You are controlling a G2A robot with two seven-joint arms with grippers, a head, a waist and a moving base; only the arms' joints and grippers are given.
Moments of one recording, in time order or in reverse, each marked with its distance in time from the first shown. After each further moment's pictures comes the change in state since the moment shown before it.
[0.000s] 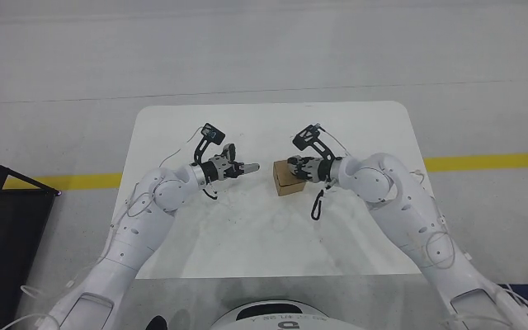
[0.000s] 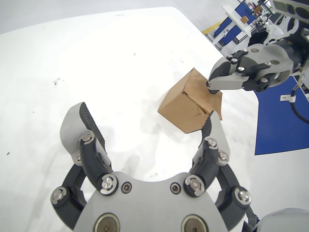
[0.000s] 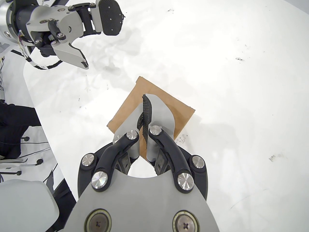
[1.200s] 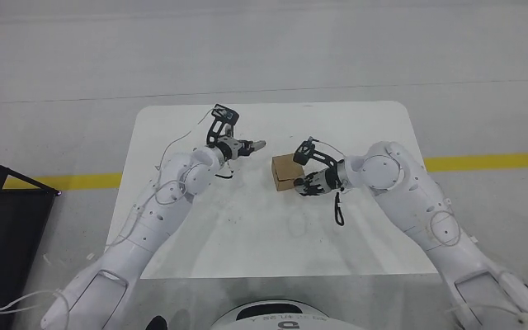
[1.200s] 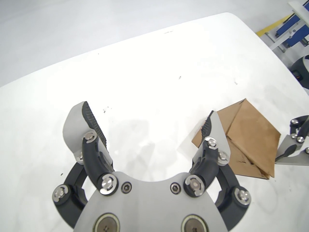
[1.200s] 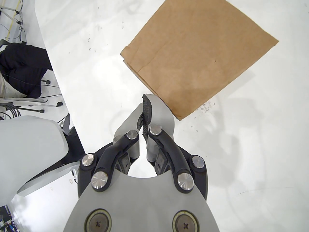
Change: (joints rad) left arm -0.160 -0.072 0.164 0.061 0.225 0.403 0.084; right arm 0.117 0.043 -0.078 0.142 0.229 -0.239 0.323
